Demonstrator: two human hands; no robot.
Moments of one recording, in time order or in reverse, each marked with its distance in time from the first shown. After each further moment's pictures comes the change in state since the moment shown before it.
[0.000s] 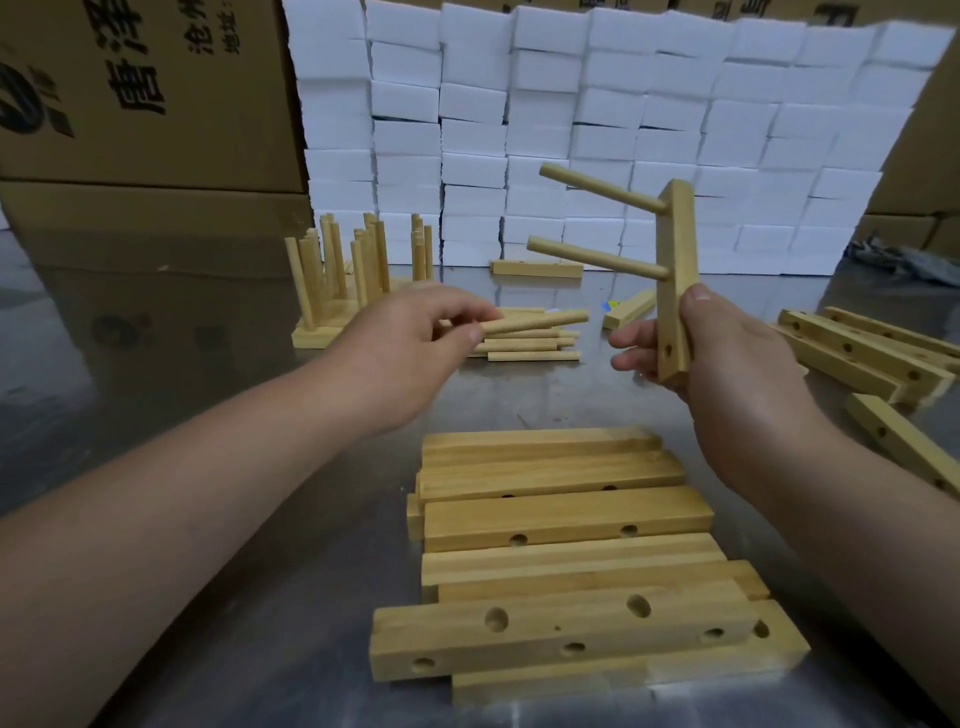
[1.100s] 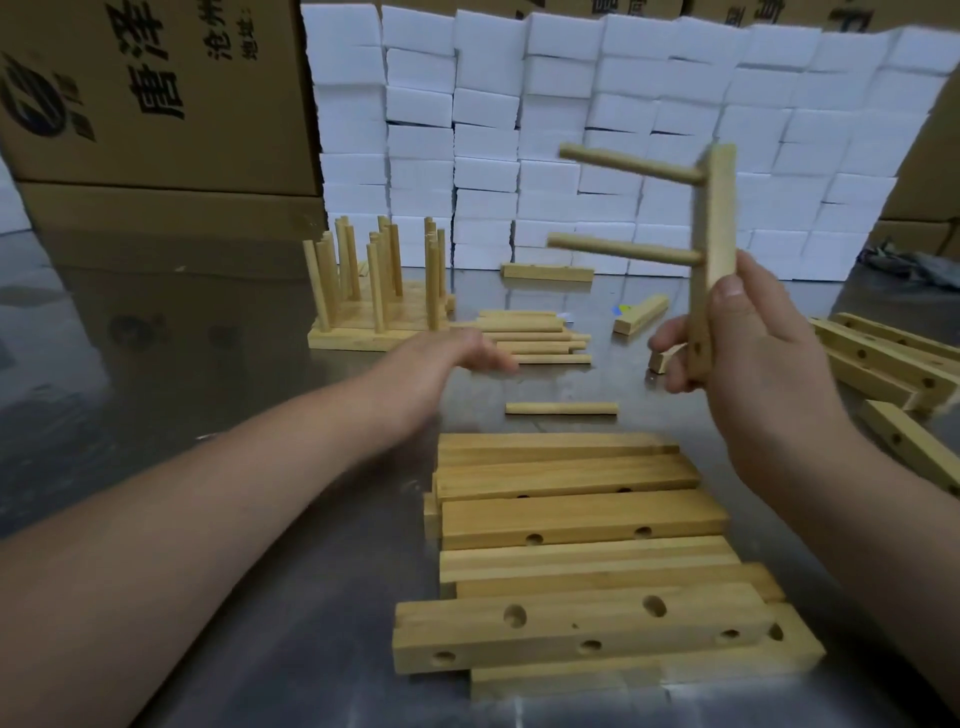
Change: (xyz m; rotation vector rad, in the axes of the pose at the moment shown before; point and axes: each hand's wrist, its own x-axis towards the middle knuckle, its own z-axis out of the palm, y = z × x) left_hand -0.007 -0.015 0.007 -0.180 -0.267 -0.129; right_hand -0.002 0.002 -0.004 -0.041 0.017 -0.214
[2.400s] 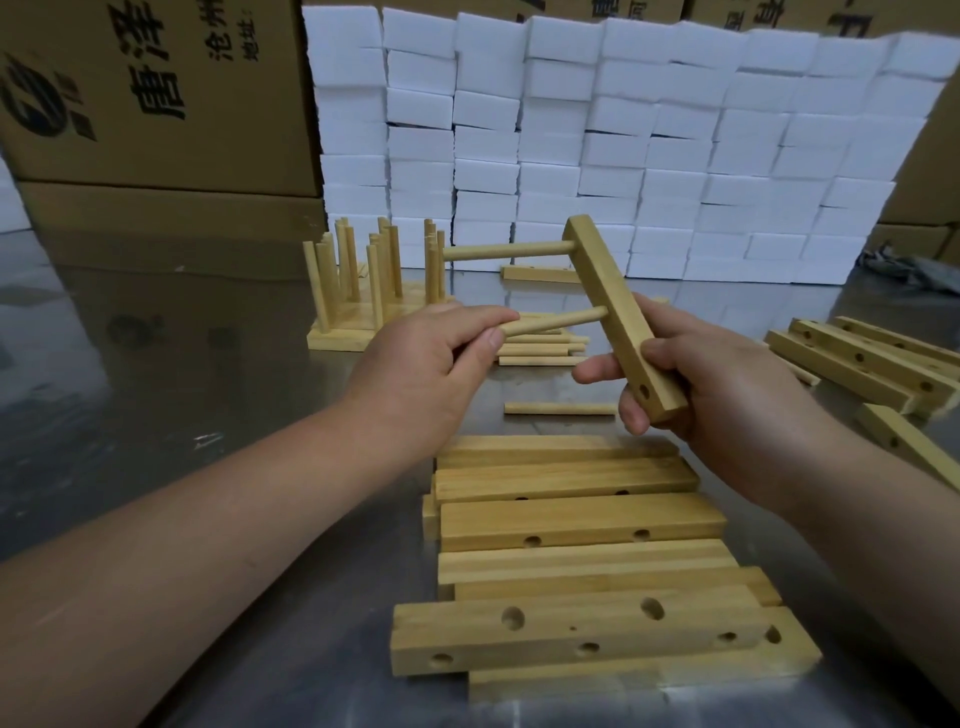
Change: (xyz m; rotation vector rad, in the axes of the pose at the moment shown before) left_hand -0.009 0.012 0.009 0.214 0.432 0.311; right_hand -0.001 -0.006 -0.004 0.156 -0.545 0.177
